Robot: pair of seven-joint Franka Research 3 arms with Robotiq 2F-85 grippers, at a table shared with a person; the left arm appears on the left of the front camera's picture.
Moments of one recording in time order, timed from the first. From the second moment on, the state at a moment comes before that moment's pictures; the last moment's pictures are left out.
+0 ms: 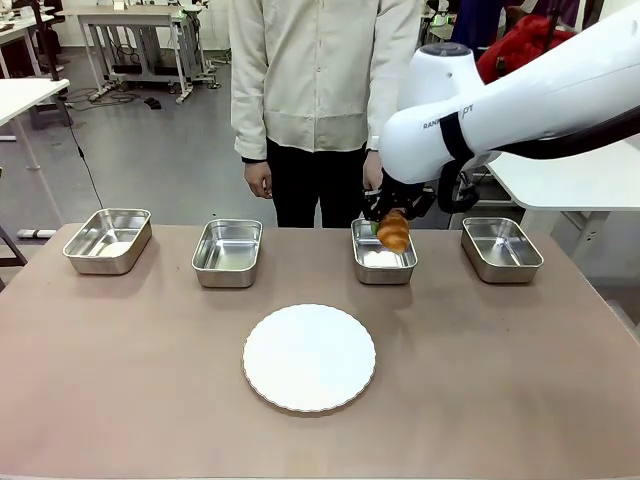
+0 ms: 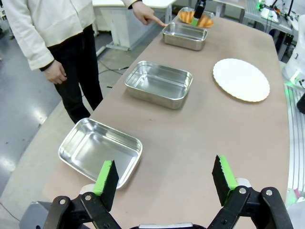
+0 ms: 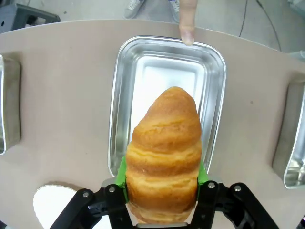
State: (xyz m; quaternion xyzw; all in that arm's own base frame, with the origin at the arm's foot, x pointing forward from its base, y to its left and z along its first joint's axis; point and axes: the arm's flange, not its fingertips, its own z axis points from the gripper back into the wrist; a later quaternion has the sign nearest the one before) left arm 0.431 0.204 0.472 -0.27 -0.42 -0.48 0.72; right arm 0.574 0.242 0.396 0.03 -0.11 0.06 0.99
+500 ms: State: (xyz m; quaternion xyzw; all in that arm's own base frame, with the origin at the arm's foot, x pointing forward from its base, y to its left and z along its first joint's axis) left arm 0.431 0.204 0.472 -0.27 -0.42 -0.48 0.72; right arm 0.586 0.242 0.378 0.04 -0.14 0.07 0.99
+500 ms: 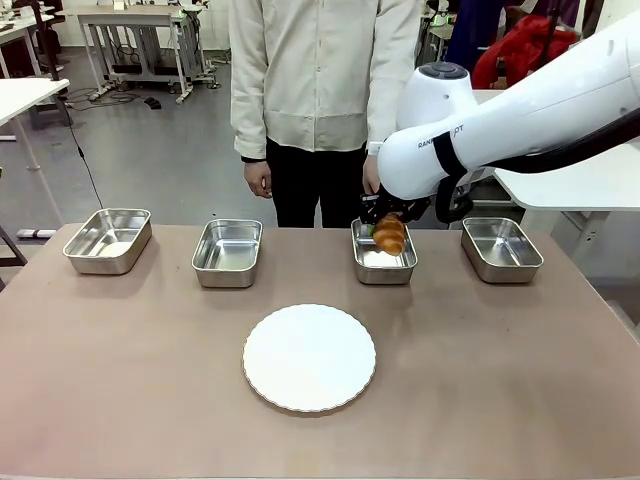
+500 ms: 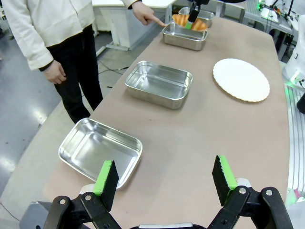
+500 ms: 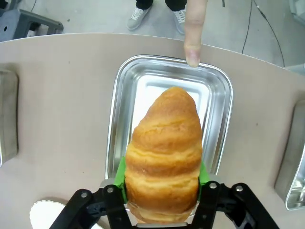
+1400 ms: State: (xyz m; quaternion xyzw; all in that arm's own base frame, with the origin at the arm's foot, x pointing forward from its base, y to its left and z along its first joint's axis) left arm 0.431 0.204 0.472 -0.27 -0.42 -0.48 0.72; right arm 0.585 0.244 0.376 0.04 -0.14 0.07 0.99
